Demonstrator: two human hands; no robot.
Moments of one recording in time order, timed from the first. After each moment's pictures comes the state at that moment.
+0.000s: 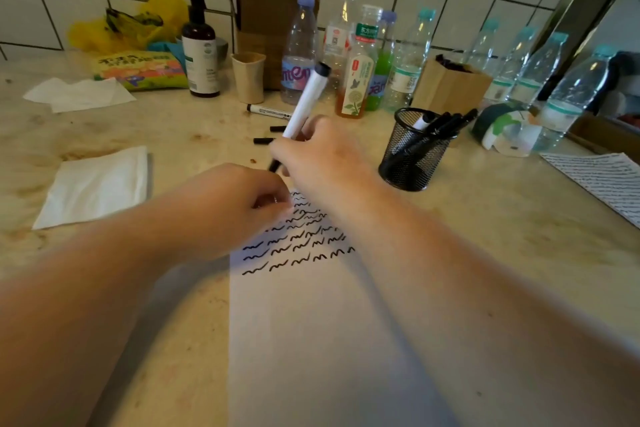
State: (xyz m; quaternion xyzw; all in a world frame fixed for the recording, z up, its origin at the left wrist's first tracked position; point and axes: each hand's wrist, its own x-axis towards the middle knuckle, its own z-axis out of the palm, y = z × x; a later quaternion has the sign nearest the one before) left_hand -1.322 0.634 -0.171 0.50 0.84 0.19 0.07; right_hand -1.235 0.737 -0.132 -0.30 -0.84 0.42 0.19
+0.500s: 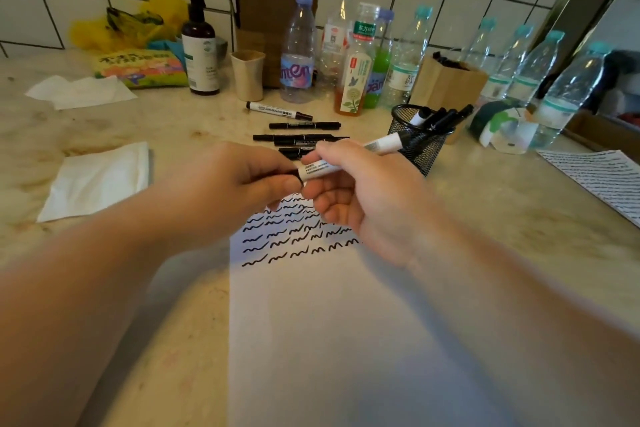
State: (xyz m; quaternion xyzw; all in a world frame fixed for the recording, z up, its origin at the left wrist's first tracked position) left_hand -1.313 0.625 -0.160 0.52 0.76 0.37 0.10; right_hand -1.184 0.751 -0.149 -0.21 -0.65 0.71 0.19
